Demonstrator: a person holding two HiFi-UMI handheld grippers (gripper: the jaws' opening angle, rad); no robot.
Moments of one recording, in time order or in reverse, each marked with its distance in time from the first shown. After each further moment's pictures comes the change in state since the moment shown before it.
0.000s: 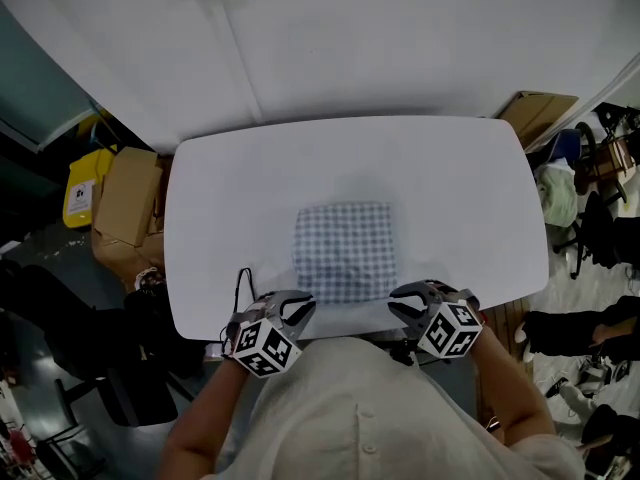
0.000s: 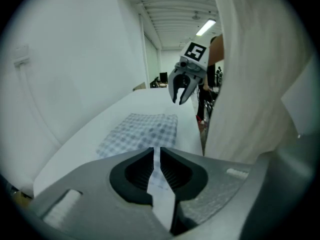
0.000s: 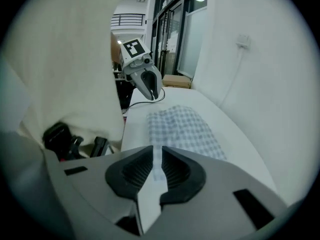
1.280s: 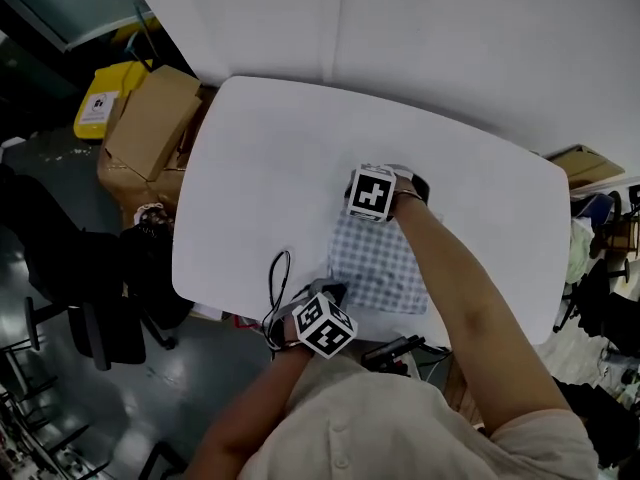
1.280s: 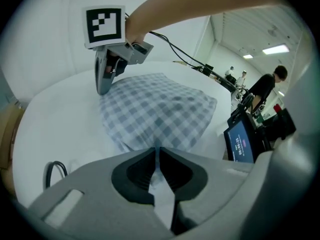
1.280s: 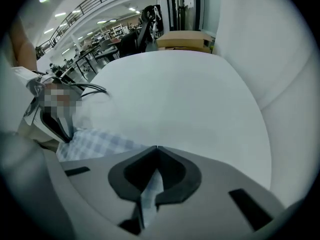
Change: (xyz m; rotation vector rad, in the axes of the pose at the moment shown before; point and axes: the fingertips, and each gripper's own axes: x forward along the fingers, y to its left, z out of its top) left arm 0.073 0.007 -0.064 -0.599 0.269 0.102; right arm 0.245 -0.175 0.092 -0.171 0.398 0.294
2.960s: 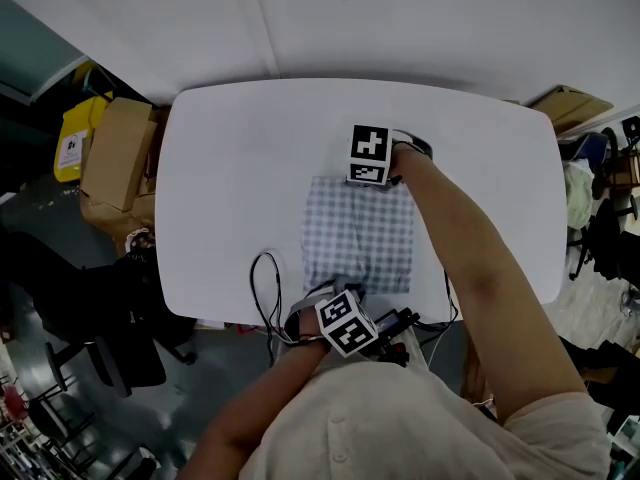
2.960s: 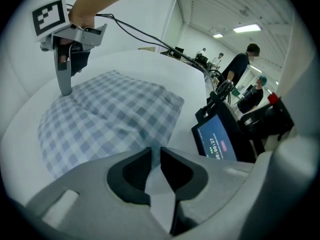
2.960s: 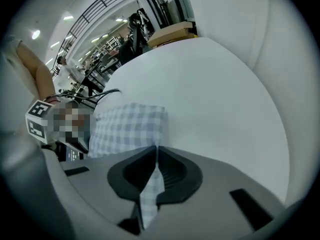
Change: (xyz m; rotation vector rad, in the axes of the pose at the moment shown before) left arm 0.034 -0.082 0.026 0.301 0.139 -0.193; right arm -0.034 -0.001 -0.076 0.166 -0.005 0.232
